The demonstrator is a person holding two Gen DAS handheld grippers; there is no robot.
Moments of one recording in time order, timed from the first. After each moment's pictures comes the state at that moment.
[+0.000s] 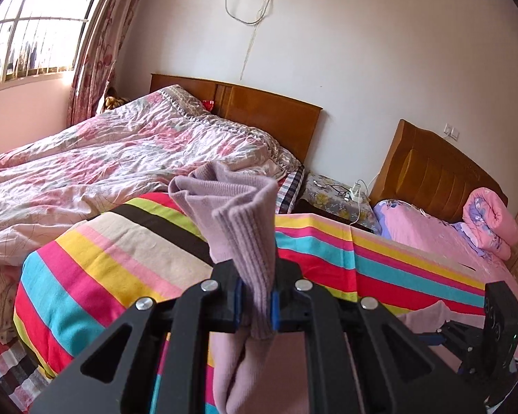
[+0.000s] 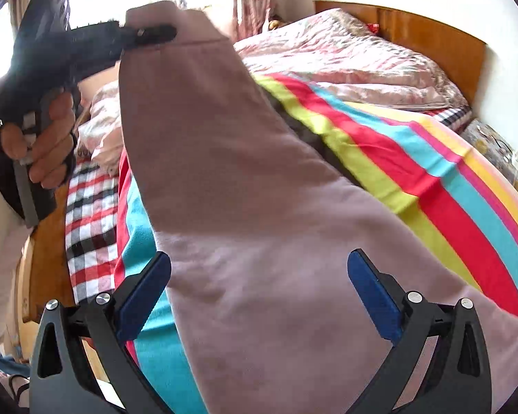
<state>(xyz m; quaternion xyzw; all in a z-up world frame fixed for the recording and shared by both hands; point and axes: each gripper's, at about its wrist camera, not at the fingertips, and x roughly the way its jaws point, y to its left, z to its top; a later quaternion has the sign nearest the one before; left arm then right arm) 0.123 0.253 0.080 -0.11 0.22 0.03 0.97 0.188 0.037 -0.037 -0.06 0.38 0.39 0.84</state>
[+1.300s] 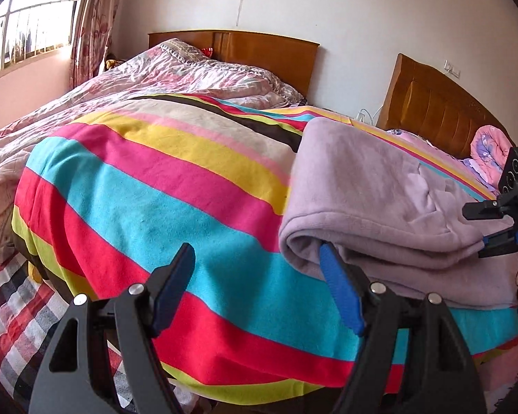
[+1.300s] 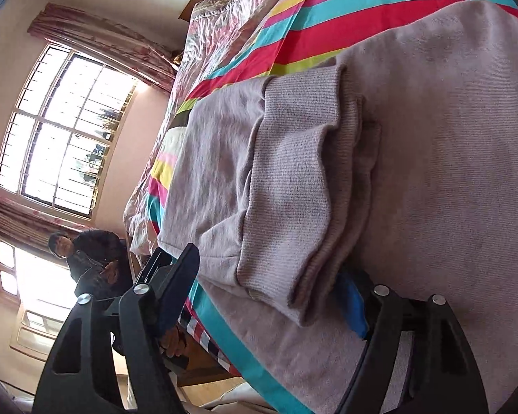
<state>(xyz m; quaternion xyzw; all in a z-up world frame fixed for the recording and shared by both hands) 0.040 0.203 -0.068 -0.09 0.32 0.04 0.94 0.183 -0.059 -0.107 0.26 0.55 0.33 0.73</state>
